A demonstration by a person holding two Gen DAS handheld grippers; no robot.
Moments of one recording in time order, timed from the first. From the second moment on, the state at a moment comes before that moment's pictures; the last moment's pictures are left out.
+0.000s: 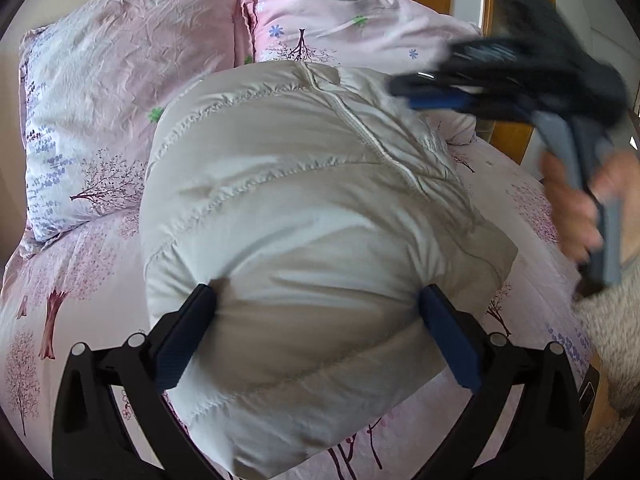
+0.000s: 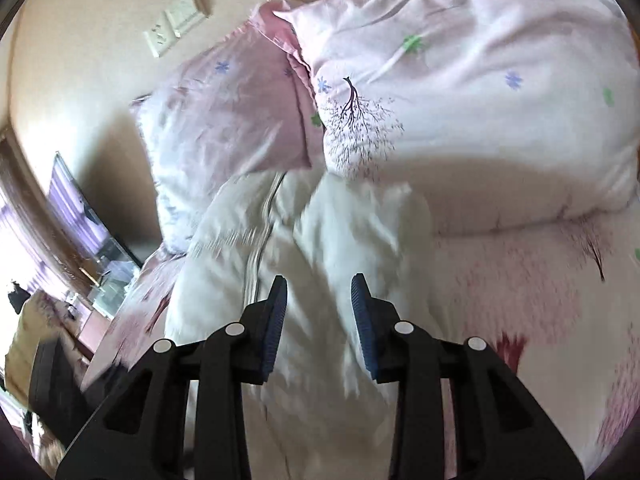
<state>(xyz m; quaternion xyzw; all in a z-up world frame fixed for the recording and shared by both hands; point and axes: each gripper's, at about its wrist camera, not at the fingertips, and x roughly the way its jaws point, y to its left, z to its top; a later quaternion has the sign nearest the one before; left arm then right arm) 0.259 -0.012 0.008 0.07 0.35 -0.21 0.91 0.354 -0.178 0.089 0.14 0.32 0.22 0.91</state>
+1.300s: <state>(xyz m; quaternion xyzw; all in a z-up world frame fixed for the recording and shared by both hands) 0.265 0.004 0.050 0.10 0.31 -0.17 0.93 0.285 -0.204 0.024 0.07 0.29 0.19 0.94</state>
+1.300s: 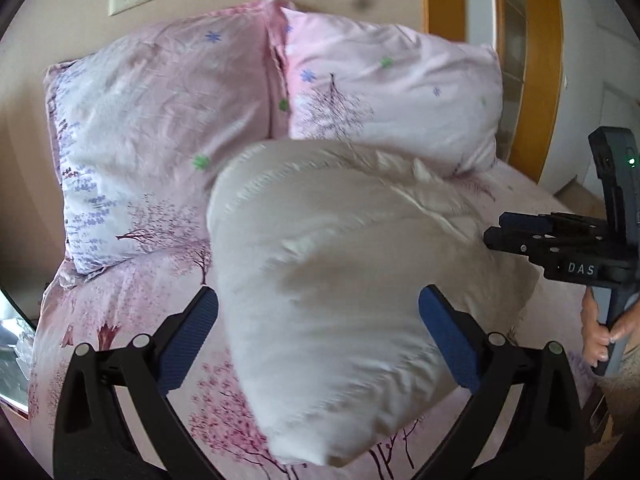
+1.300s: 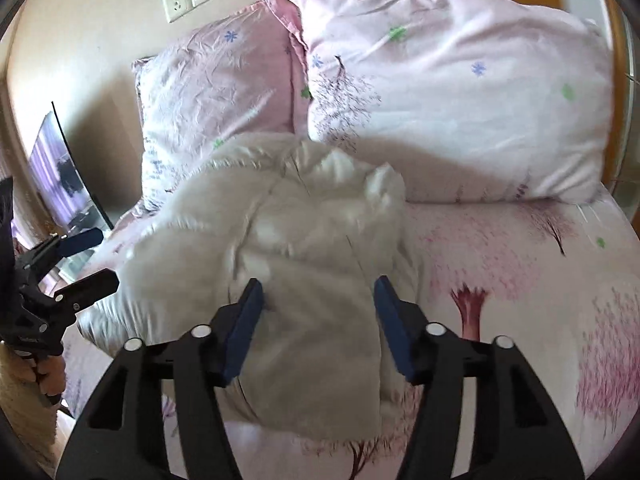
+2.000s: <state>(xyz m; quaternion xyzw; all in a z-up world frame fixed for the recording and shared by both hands) 0.263 -0.010 0.013 0.08 0.32 -0.16 0.93 0.295 -0.214 -0.038 0.12 0.36 0.19 0.91</state>
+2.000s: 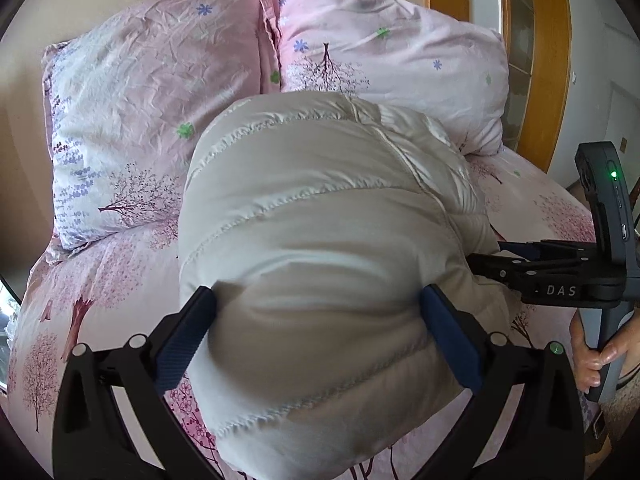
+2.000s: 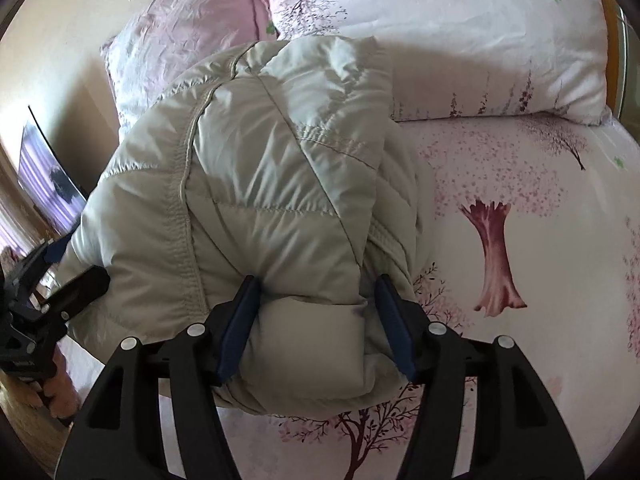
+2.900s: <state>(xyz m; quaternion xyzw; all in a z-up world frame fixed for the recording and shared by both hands) 0.148 0.066 0.030 0.02 0.32 -0.05 0.95 0.170 -0.218 0.017 0.08 0.26 0.08 0.96</state>
